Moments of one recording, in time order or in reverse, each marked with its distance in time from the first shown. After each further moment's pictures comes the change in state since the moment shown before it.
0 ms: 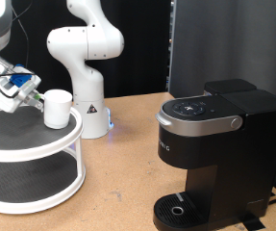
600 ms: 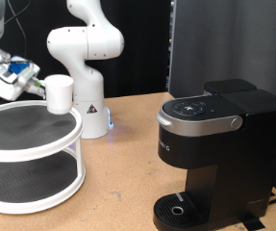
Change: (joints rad) arm -0.002 -0.038 0.002 0.055 0.018 -0.154 0.036
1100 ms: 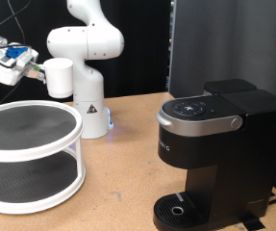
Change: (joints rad) arm -0.011 -0.059 0.022 0.046 0.016 -0.115 0.096
